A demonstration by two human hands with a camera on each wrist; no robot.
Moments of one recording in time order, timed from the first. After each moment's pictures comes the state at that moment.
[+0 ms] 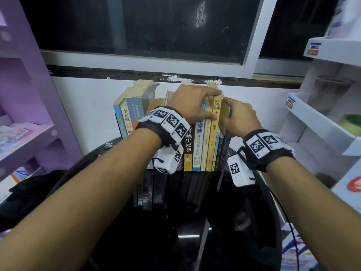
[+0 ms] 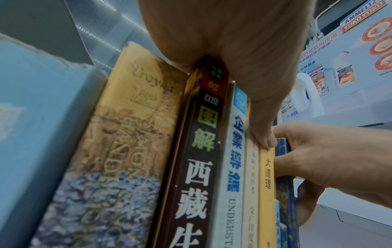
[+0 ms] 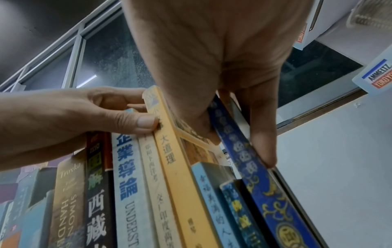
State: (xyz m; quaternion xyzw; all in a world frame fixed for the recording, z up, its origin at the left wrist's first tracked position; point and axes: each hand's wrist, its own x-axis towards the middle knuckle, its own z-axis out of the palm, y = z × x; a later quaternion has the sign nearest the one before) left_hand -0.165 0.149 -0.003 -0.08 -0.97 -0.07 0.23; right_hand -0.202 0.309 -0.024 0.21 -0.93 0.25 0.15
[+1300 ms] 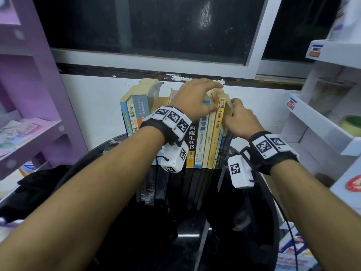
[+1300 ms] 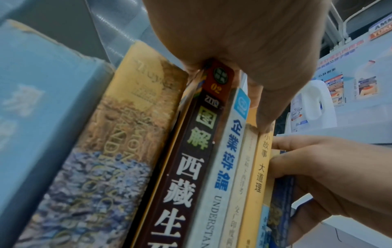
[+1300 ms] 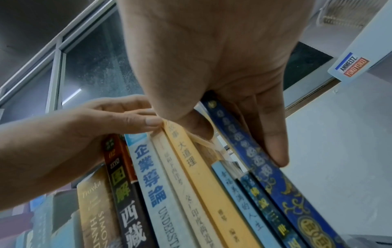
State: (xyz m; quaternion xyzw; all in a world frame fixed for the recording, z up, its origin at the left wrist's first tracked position) left_hand -0.167 0.145 -0.009 -0.12 -0.93 -0.16 0.30; right_hand -0.208 0.311 -0.032 0.18 -0.94 0.30 0.05
